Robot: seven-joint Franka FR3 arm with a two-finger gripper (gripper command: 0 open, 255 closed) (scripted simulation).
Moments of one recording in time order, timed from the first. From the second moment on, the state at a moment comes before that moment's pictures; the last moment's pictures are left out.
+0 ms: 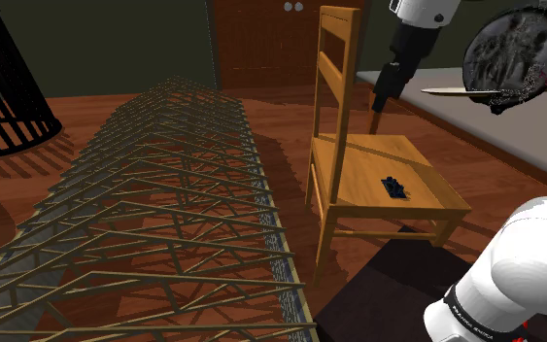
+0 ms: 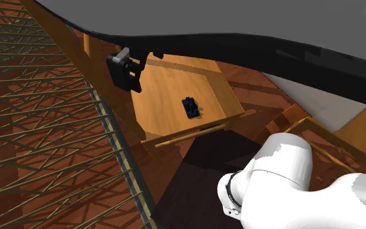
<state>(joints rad) -0.01 -0.76 -0.01 -2.26 -0.07 1.66 -0.13</state>
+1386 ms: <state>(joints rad) -0.15 -0.68 -0.14 -2.72 -0.27 1.95 -0.17</state>
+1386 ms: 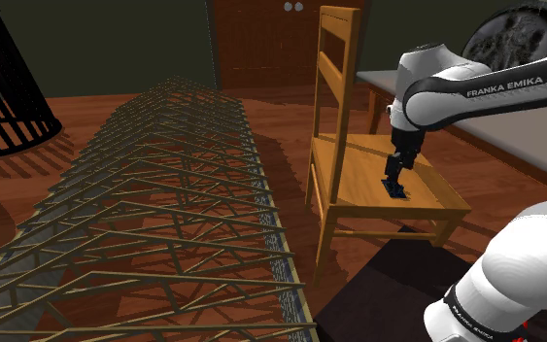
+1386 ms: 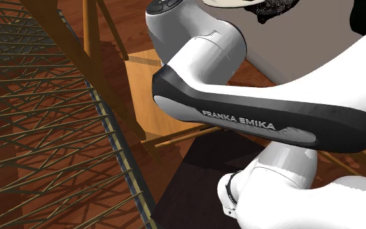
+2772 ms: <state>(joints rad) -0.18 -0.58 -0.17 -2.81 -0.32 2.12 -0.15</state>
